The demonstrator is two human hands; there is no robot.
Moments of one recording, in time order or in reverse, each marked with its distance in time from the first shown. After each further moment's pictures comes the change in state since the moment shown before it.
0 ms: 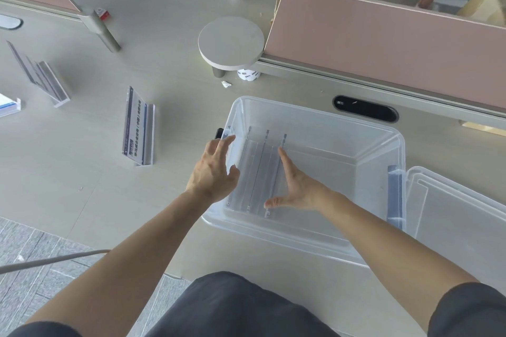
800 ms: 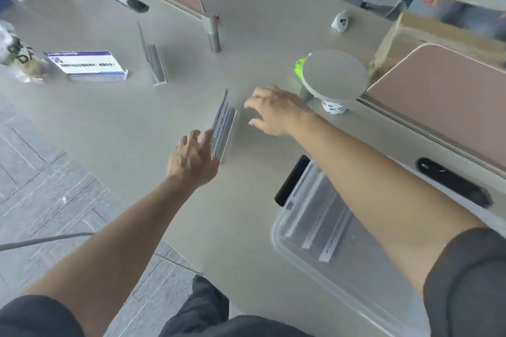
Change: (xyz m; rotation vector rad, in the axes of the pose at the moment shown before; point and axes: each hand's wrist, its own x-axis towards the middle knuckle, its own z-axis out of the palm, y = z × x) left_hand -0.012 -0.153 -0.111 0.357 0.152 -0.381; right_hand 0.153 -0.273 -0.053 -0.874 0.232 -0.601
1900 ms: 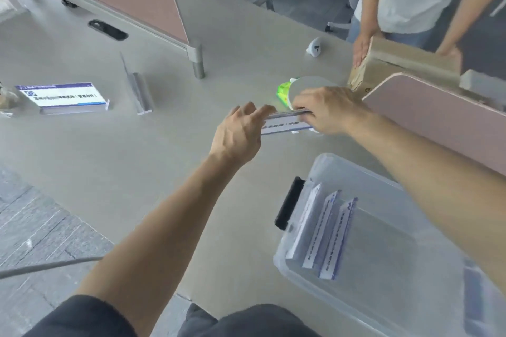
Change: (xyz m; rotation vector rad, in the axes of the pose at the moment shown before) left_hand 0.060 0.089 -0.079 -0.346 0.336 0.488; right_hand -0.050 0.056 -0.079 -0.091 0.075 0.167
